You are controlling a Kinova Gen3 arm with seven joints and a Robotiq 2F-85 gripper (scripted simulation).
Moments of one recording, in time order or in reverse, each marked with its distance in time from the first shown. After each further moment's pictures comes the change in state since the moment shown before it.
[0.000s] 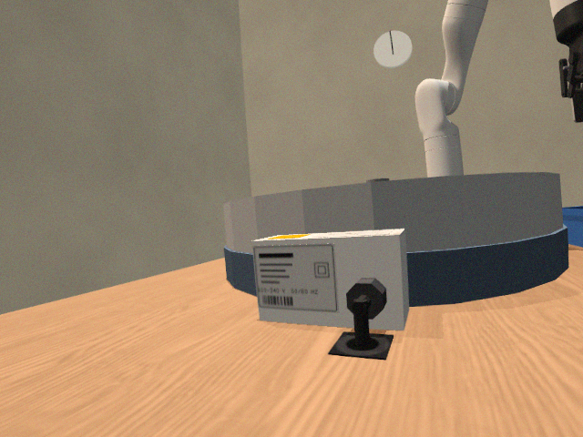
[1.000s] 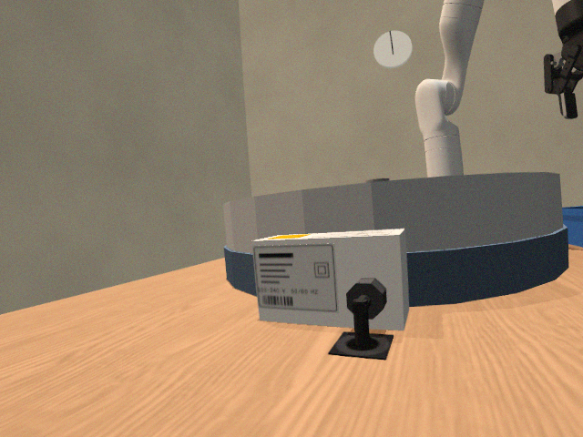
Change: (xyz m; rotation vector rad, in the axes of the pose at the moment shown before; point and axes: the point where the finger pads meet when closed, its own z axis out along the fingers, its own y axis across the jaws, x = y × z) arm 0.003 0.001 -0.005 0.000 0.000 -0.502
